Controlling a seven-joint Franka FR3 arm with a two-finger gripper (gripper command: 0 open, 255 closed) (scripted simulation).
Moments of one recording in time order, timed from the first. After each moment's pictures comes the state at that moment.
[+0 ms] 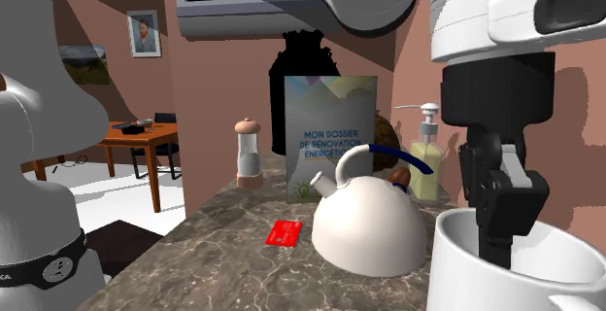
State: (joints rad) arm 0.07 0.21 0.12 -1.88 -0.07 2.19 0.12
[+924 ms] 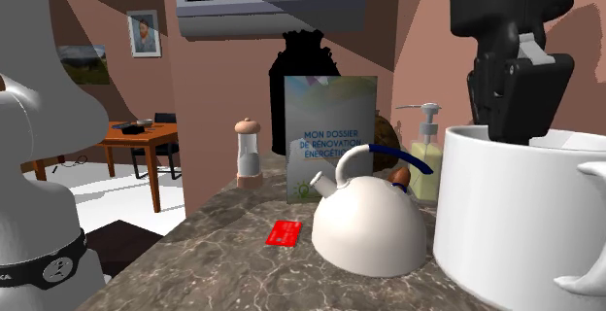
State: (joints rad) arm 0.07 0.16 0.12 -1.75 -0.05 2.01 0.11
